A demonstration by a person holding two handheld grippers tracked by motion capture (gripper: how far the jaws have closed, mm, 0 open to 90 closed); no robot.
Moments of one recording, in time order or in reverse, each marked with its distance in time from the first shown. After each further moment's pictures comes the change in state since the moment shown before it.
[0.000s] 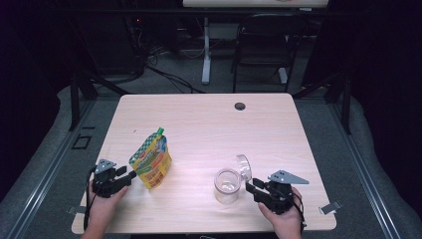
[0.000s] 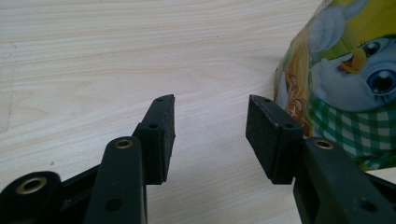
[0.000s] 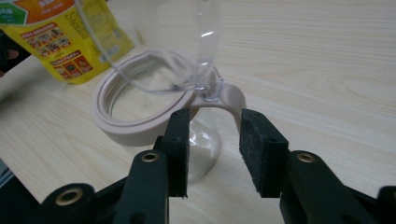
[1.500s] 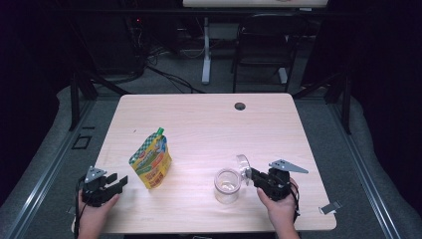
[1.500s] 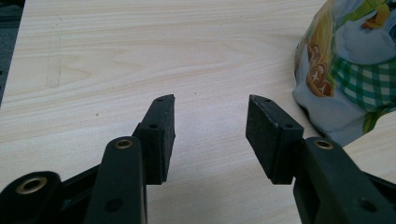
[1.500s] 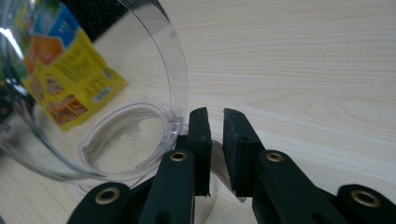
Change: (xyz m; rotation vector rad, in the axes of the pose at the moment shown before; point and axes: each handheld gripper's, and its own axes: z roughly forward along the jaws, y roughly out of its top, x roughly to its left) left arm 0.010 -0.020 -0.022 0.008 0.054 -0.018; right arm -0.016 0.018 0.019 -0.071 0.011 0.122
